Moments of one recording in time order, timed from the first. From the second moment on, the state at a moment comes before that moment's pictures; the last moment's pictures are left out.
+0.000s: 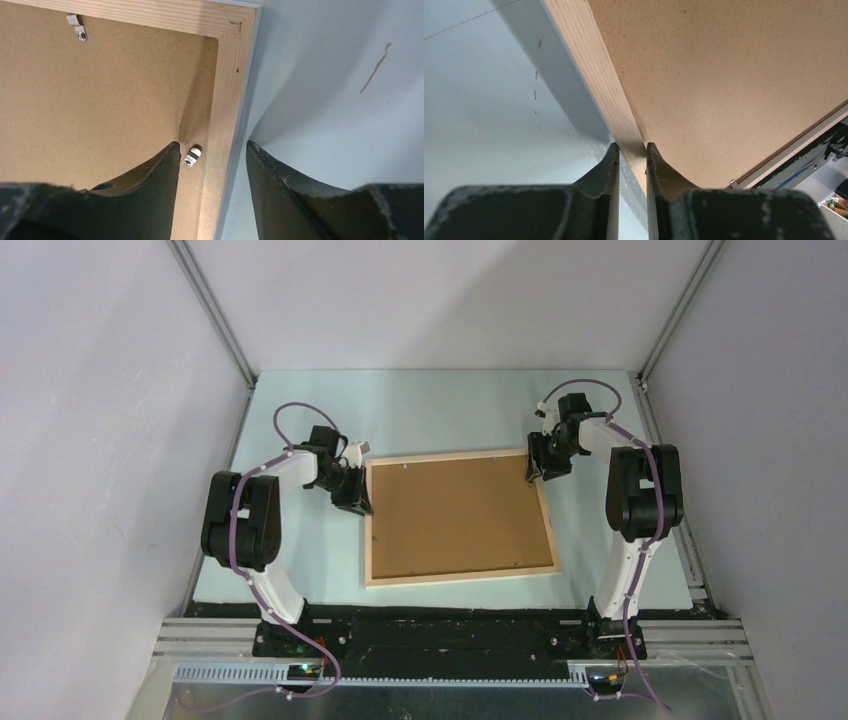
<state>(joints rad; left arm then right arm) -0.13 1.76 1.03 -0.59 0.48 -0.03 0.07 1.99 1.39 -0.63 -0.32 -0.04</state>
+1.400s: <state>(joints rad) -0.13 1.76 1.03 -0.59 0.49 -0.03 0.09 1.97 1.37 -0.60 -0.31 -0.22</state>
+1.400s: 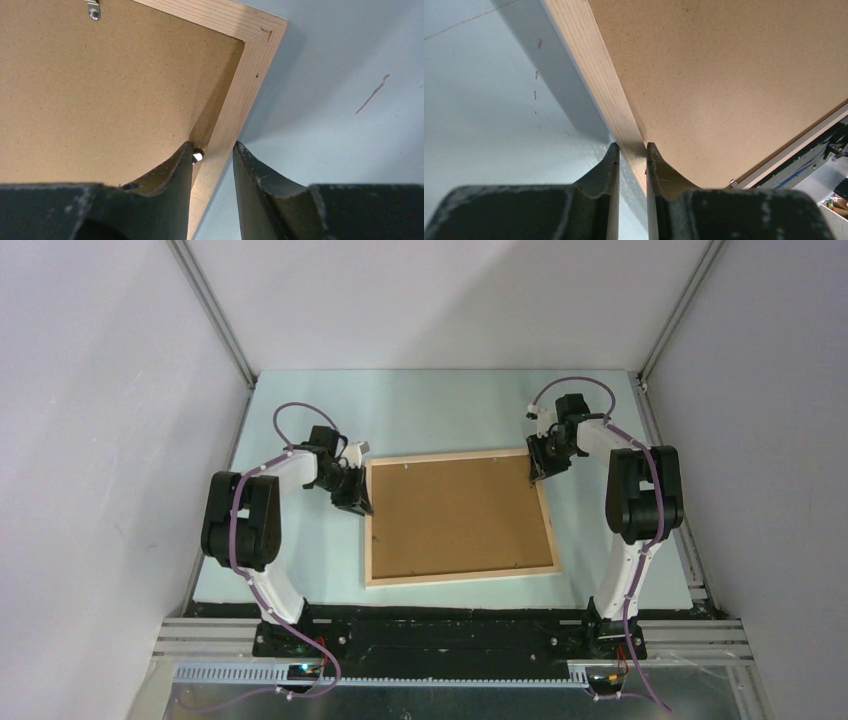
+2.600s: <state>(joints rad) -0.13 1.76 1.03 -0.59 0.49 -0.03 0.09 1.97 1.38 -0.69 -0.36 -0.45</state>
